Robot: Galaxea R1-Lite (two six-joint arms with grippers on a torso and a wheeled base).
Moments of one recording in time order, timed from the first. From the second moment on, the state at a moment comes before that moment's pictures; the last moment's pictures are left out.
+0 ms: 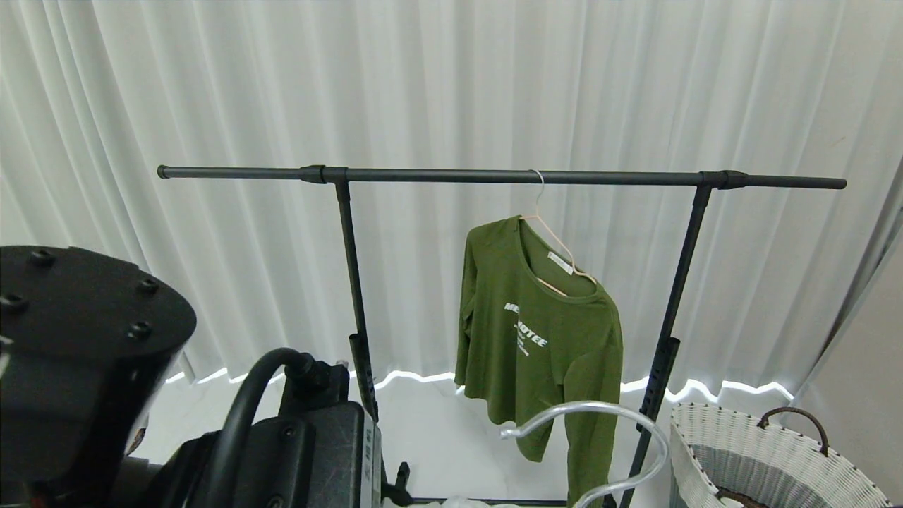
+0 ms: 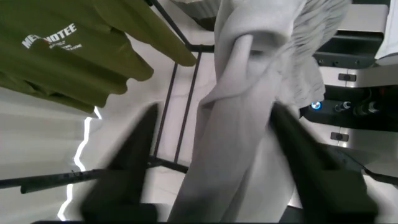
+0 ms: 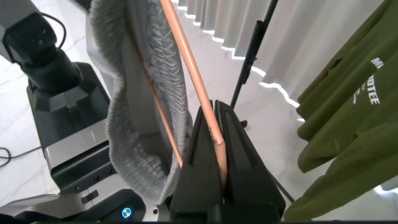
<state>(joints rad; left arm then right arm) -0.92 1.28 -0.90 0.37 -0.25 0.48 1.49 1.19 -0.30 -0.64 -0.41 0.16</state>
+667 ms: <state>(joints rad) -0.90 1.27 -0.88 0.37 -0.24 0.49 1.48 1.18 -0.28 -0.65 -0.42 0.14</state>
